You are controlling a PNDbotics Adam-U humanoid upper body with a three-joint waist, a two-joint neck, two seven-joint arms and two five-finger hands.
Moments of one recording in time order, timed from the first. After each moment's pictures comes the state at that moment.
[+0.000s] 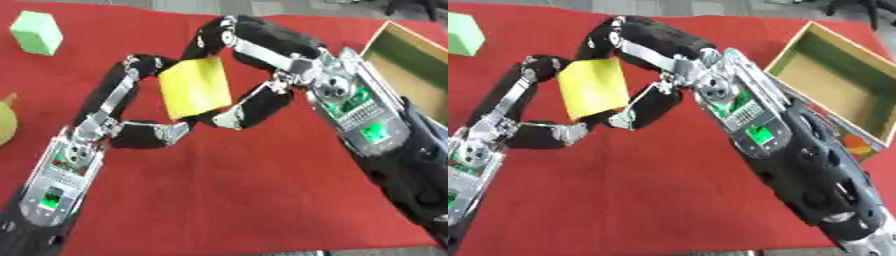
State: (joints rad) left arm -0.53 0.25 -0.31 -1.72 -0.37 -0.15 -0.15; right arm -0.82 -0.35 0.48 -1.84 0.48 0.10 0.45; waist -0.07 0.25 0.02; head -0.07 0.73
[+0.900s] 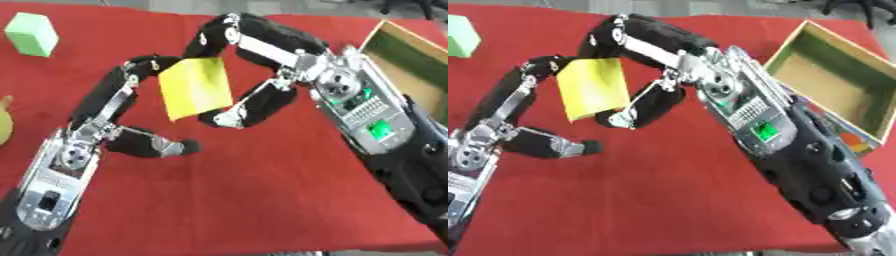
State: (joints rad) left arm -0.51 0.26 -0.28 -1.72 -0.56 -0.15 -0.19; right arm -0.82 -0.39 0.47 -1.86 0.41 0.11 0.46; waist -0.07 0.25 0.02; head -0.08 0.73
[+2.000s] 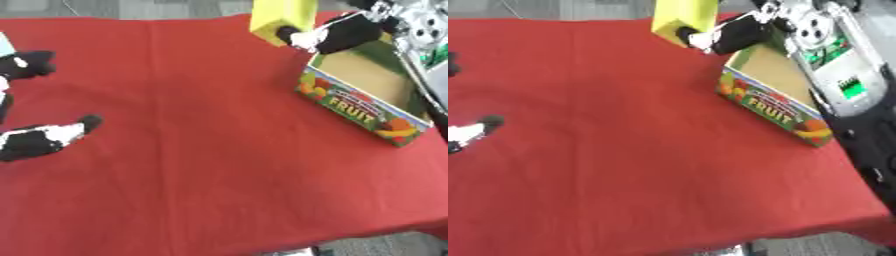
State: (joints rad) left arm -0.42 0.47 -0.12 -1.79 -0.49 0.00 0.04; right arm -0.65 -0.73 0.13 -1.77 0.15 0.30 0.21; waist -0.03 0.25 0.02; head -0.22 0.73
